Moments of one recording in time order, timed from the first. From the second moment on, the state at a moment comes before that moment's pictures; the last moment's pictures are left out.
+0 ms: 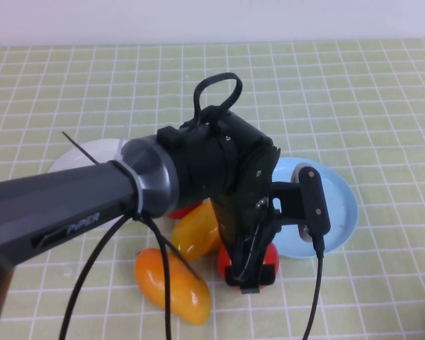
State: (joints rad) right arm -0.01 -0.01 0.03 -0.11 0.36 0.18; left arm -0.89 1.88 -1.44 0.02 0.97 0.73
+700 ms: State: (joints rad) right arm -0.01 -0.01 0.03 -0.11 0.36 0.18; left arm -0.90 1.90 -1.45 0.01 0.96 0.69
